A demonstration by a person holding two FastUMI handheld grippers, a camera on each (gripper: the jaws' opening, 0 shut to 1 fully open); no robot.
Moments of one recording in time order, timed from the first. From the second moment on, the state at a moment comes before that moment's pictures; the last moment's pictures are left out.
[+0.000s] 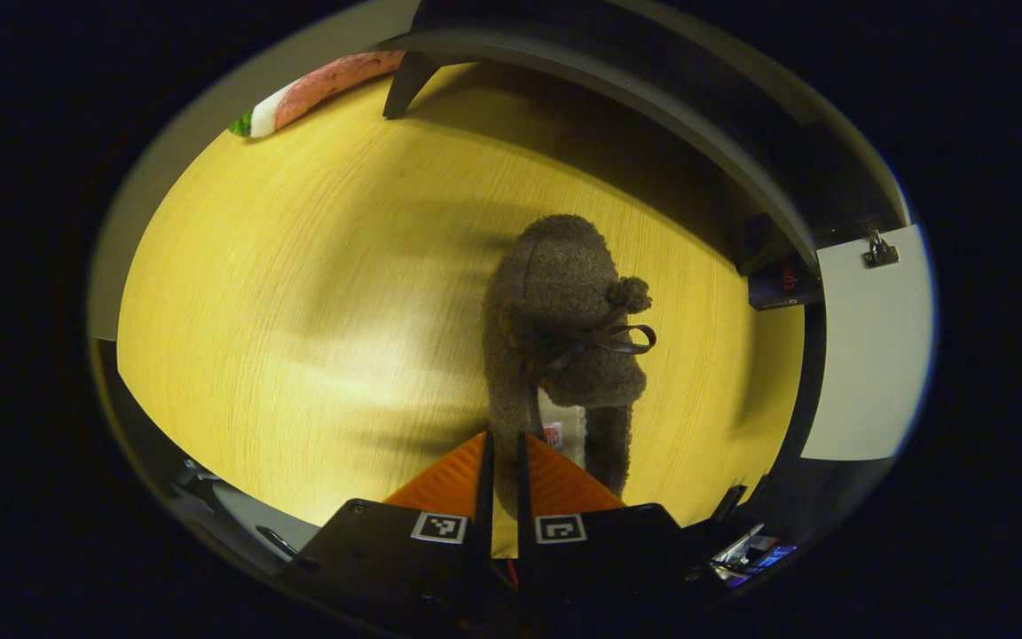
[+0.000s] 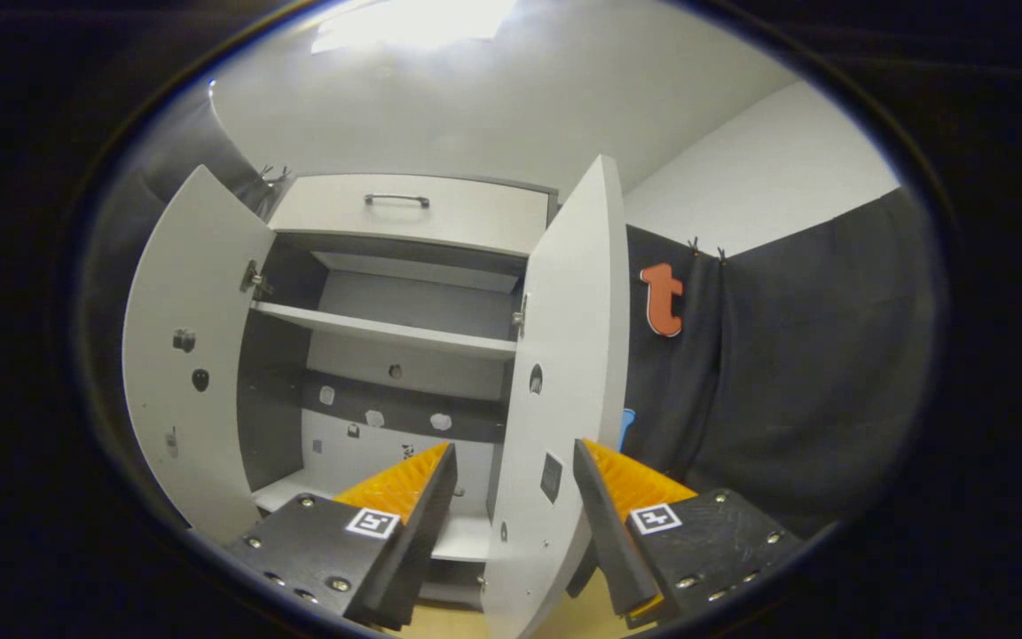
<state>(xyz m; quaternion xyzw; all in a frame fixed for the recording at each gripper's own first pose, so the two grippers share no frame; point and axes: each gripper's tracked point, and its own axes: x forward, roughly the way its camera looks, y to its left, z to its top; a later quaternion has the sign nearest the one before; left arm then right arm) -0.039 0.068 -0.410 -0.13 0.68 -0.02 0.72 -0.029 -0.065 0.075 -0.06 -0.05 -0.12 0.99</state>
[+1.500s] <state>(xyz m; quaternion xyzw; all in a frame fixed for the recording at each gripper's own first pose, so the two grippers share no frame) -0.029 0.065 -0.412 -0.18 0.65 -0.05 0.73 -0.031 -0.049 0.077 -0.07 -0.06 -0.10 0.99</state>
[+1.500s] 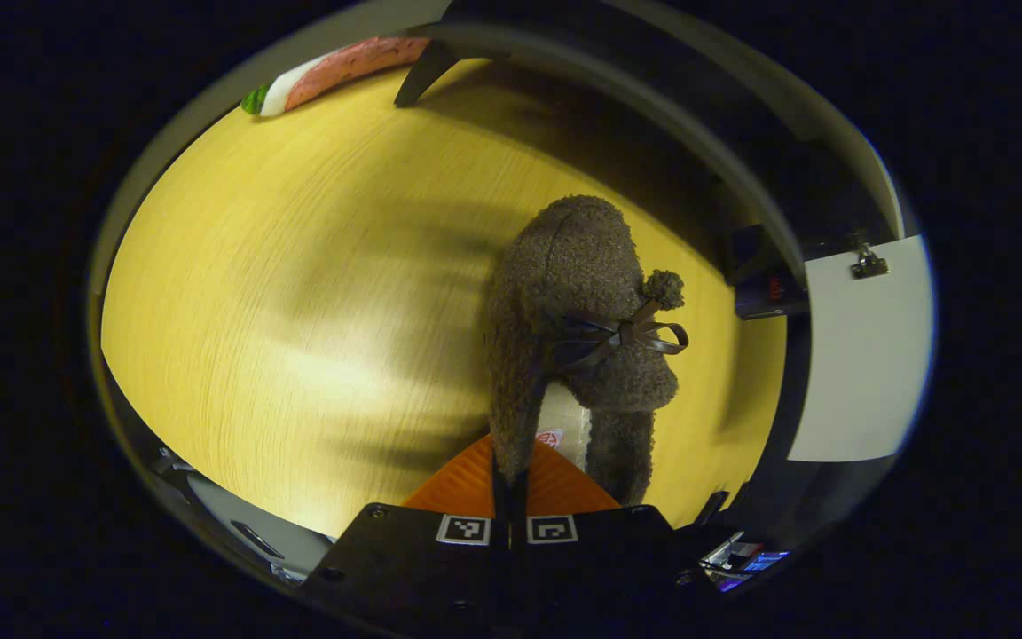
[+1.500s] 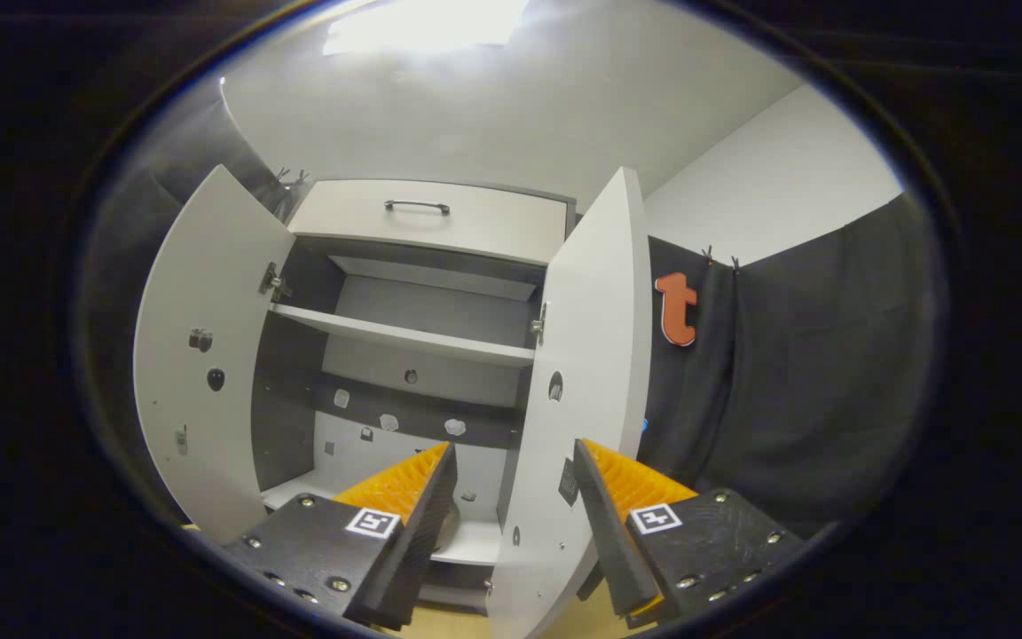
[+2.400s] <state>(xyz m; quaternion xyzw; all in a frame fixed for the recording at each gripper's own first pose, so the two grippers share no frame) 0.211 0.089 -0.178 -0.19 0.41 -0.15 0.88 -0.058 -0.066 0.084 -0.02 -0.08 -0.10 0.99</state>
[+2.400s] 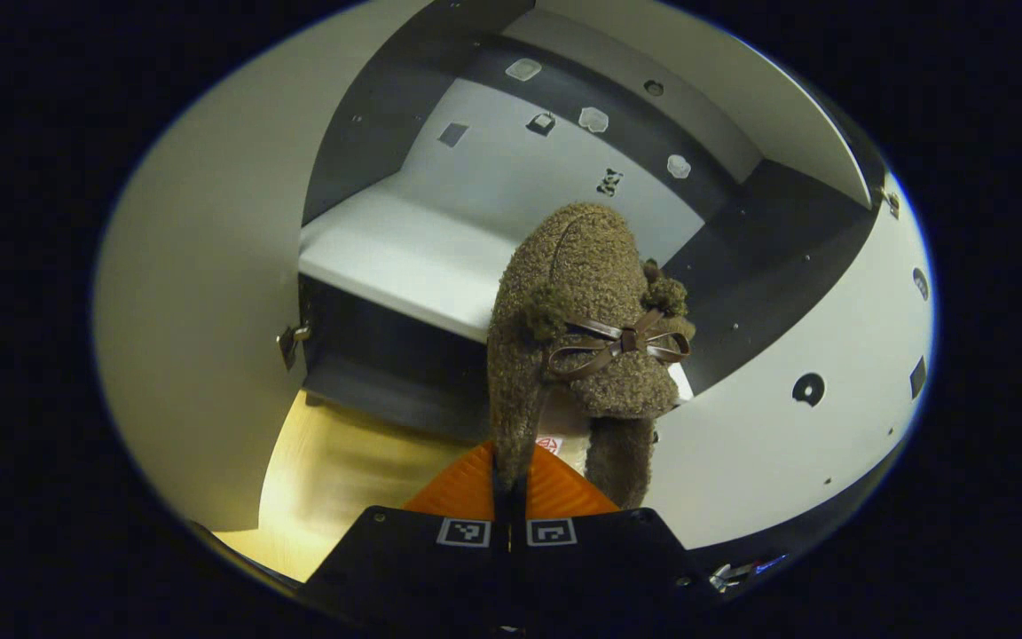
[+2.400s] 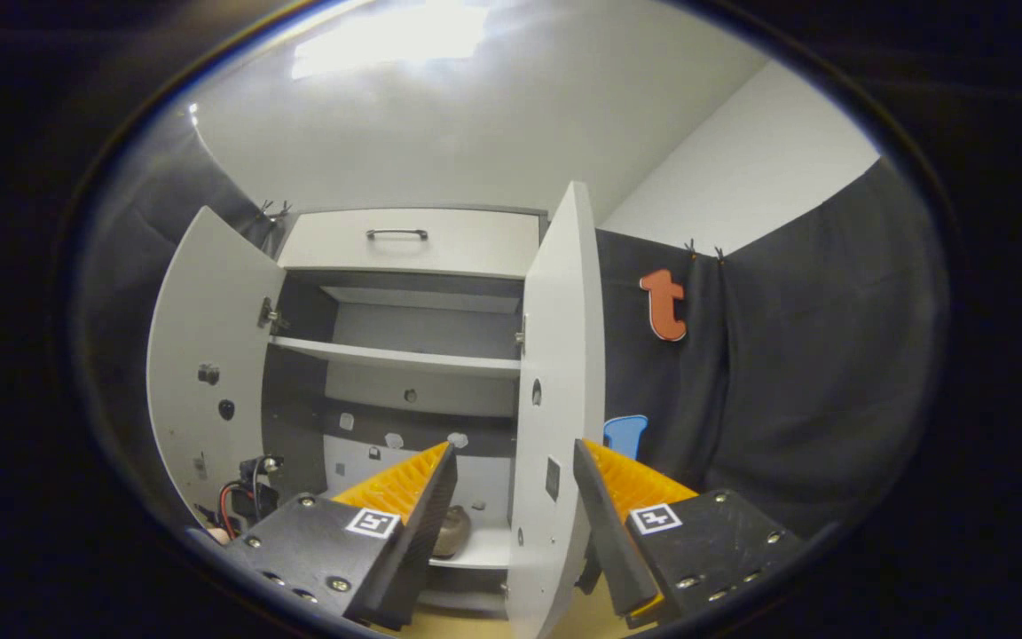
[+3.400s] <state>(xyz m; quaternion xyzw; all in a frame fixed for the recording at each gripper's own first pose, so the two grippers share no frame) 0.390 0.067 -0.180 -0.11 0.41 -0.13 0.89 -0.075 -0.114 0.093 -0.04 -0.10 -0.18 0.98</state>
